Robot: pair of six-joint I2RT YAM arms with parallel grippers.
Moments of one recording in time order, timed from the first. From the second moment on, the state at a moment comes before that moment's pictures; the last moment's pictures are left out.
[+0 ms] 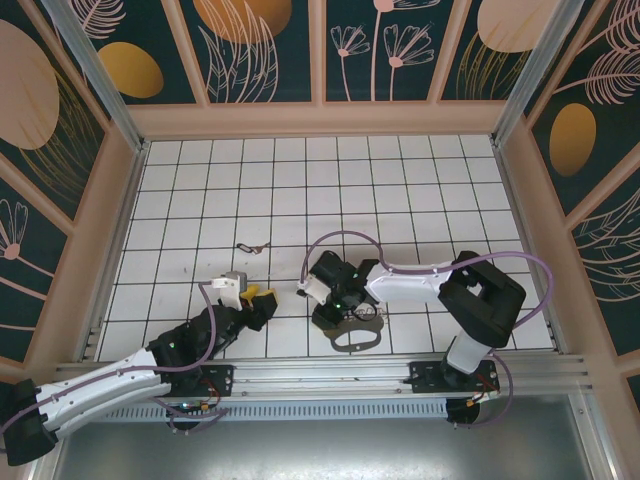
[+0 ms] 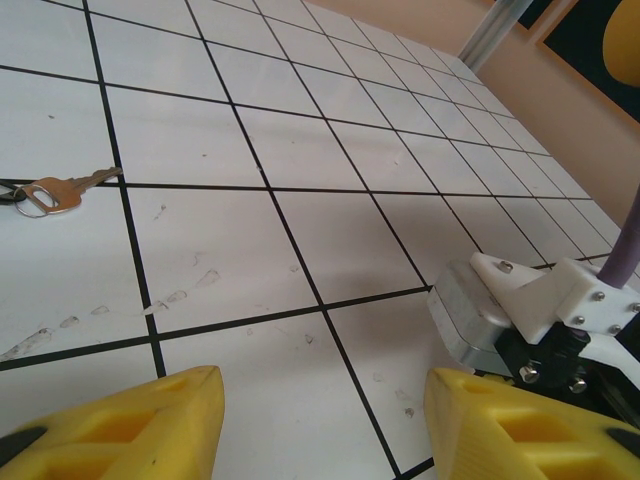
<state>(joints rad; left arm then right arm) -1.05 0.41 0.06 0.00 -0.40 -0.67 1.03 1.66 0.86 -0.41 -0.31 0.04</state>
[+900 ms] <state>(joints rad) -1.05 0.40 0.05 0.01 -0.40 -0.67 1.06 1.63 0.86 -0.47 -0.35 0.09</state>
